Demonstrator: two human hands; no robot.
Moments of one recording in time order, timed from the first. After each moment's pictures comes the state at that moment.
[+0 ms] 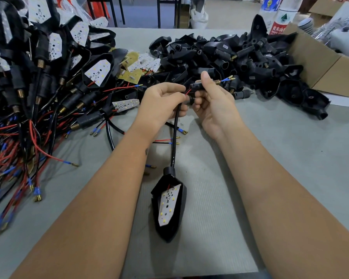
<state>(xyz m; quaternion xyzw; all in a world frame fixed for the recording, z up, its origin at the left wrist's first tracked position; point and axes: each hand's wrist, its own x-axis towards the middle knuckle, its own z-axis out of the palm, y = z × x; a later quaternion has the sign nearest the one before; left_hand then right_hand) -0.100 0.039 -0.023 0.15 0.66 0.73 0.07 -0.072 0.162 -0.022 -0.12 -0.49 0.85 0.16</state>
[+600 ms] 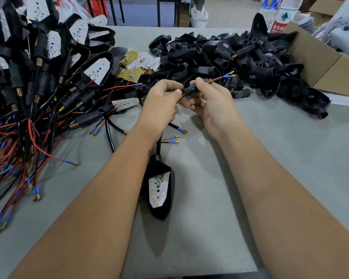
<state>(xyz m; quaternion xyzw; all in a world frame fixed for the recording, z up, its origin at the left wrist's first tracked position) -0.102 0.041 -0.025 0.15 0.70 0.70 0.07 -0.068 0.160 -0.020 -0.07 -0.59 0.79 0.16</state>
